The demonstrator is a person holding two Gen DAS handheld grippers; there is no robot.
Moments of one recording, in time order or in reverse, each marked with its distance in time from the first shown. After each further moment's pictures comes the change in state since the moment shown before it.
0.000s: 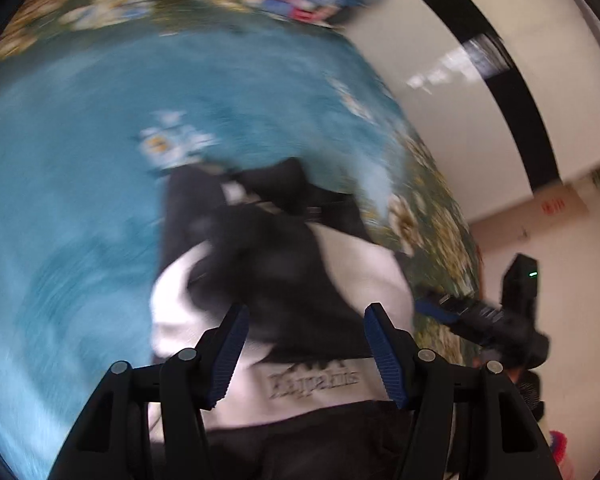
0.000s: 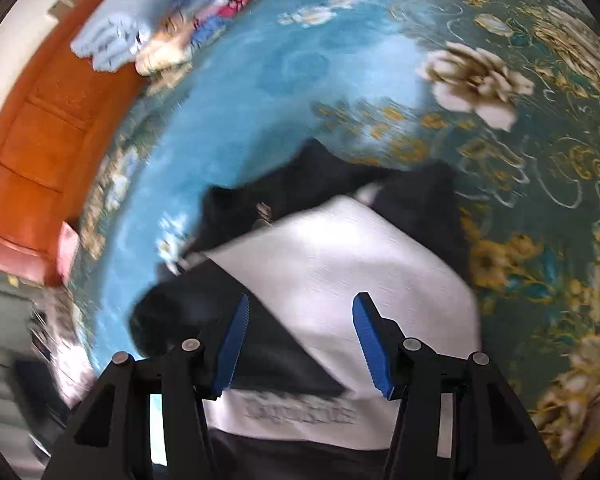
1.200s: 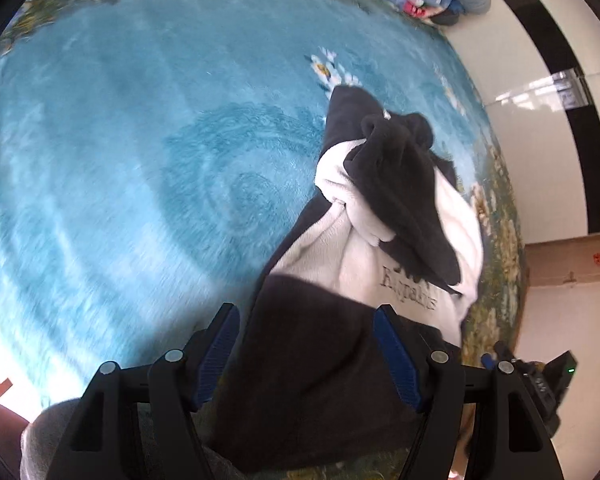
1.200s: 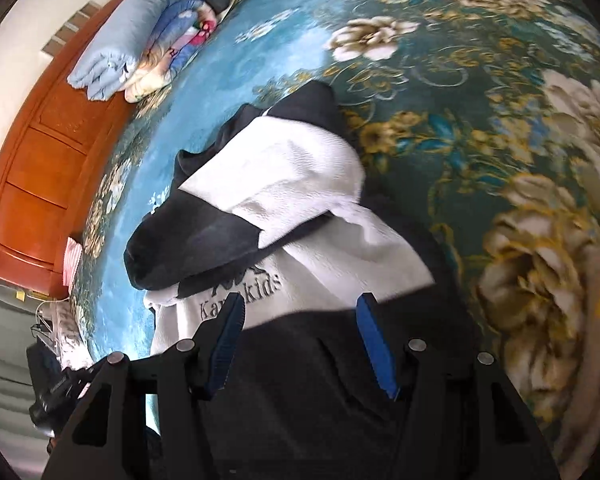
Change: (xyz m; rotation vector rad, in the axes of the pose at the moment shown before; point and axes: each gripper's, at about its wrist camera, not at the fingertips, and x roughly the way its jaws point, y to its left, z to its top) left arm -0.098 0.074 -0.121 -0.270 0.027 0.228; right arm -0.071 -0.063 -0.150 0.186 -0.120 0.048
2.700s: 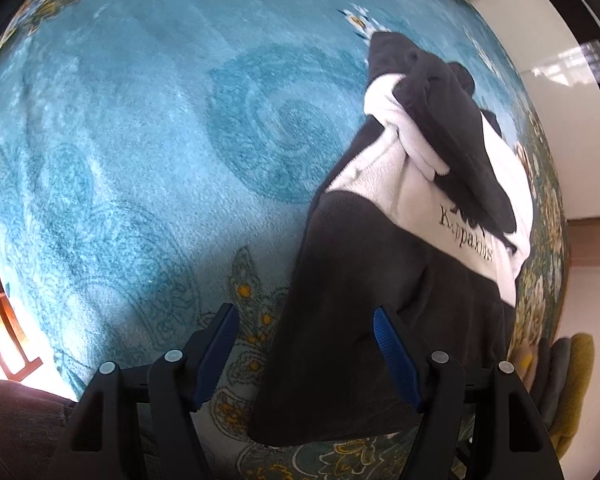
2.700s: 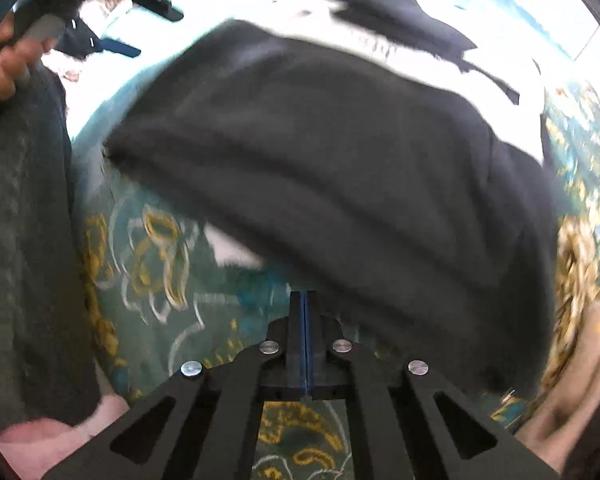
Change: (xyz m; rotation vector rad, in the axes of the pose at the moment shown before) left arm 0.032 0.004 -0.045 0.045 0.105 0.192; right arm 0.041 0.029 -0.220 -0.906 0.323 -0.178
